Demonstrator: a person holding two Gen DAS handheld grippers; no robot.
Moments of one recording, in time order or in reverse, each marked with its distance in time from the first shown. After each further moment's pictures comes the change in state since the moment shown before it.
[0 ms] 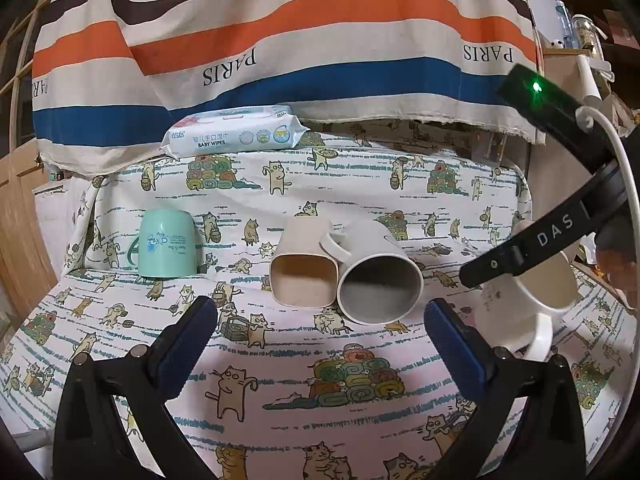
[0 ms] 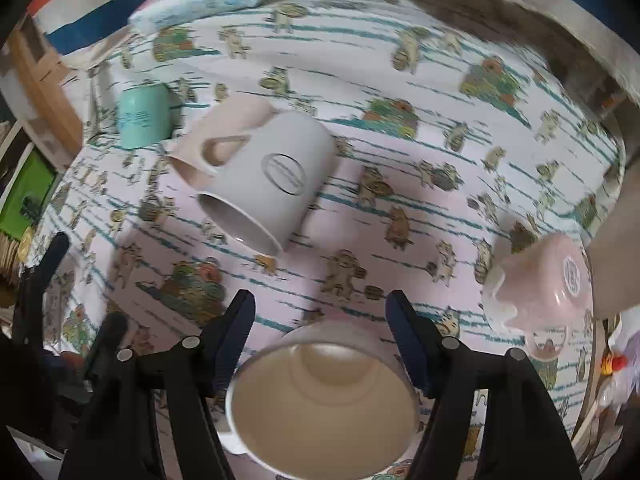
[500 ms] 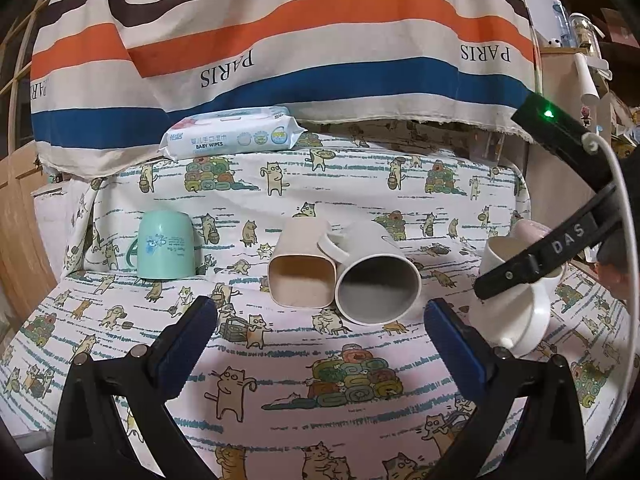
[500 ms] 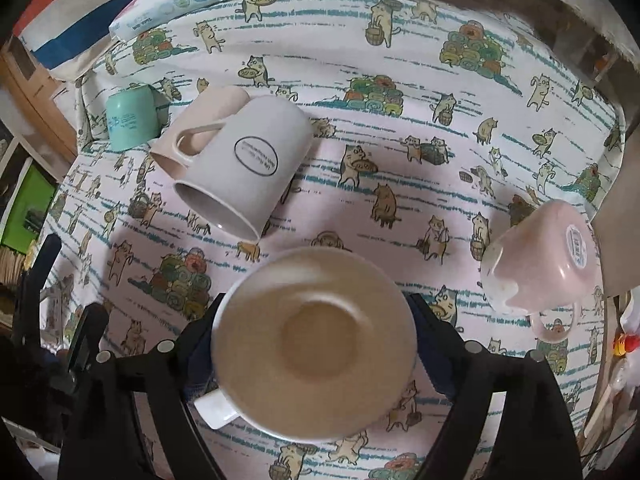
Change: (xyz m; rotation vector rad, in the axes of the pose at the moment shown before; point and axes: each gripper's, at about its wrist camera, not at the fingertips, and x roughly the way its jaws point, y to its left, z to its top) left arm 0.000 -0.001 0.001 0.008 -0.002 -0.006; right arm 0.011 -0.028 -0.016 0.067 0.052 0.053
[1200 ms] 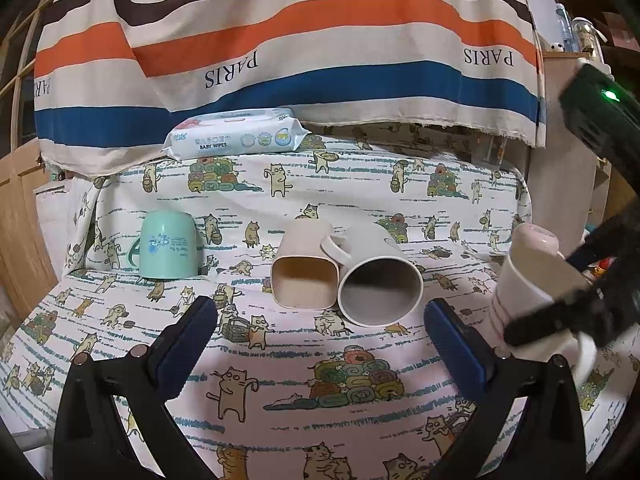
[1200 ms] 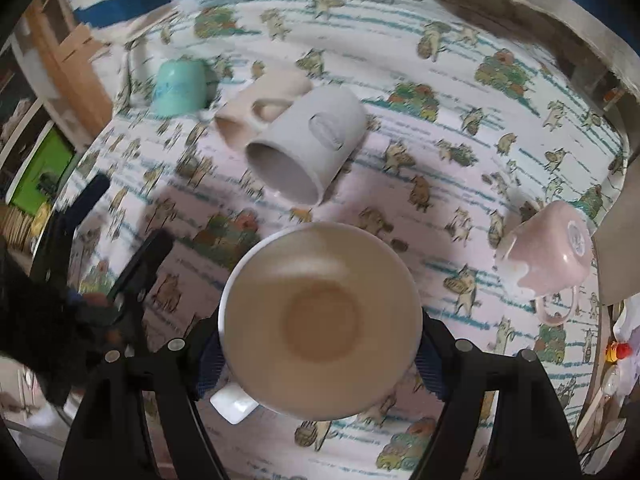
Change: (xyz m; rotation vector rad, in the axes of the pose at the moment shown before) left arm -0.001 0.003 -0.001 -0.012 -0.010 0.003; right arm -0.029 0.048 -0.037 -0.121 0.000 0.022
